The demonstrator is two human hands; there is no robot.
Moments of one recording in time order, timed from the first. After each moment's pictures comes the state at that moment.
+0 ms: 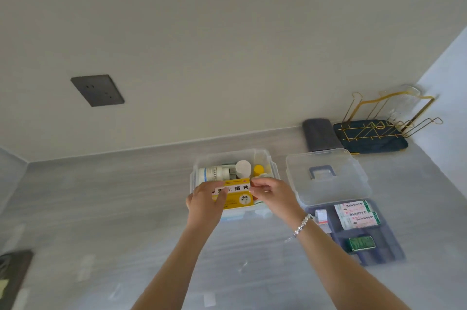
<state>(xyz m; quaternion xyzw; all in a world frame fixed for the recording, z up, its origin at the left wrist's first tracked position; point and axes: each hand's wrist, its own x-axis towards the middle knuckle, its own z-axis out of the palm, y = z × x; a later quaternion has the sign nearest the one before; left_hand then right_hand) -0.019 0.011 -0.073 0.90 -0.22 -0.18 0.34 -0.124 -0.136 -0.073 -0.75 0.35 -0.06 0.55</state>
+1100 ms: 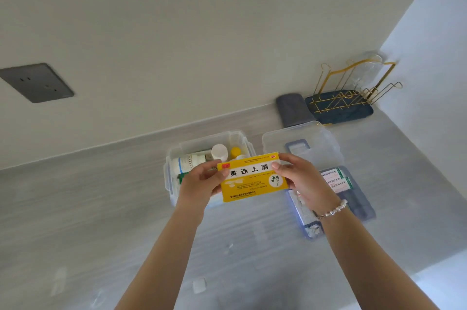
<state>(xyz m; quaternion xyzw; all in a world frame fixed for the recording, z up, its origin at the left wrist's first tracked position) -0.036 -0.014 -0.040 0.65 -0.07 -0.43 0.63 -0.192 -0.170 -0.038 -0.62 0.43 -0.09 0.65</state>
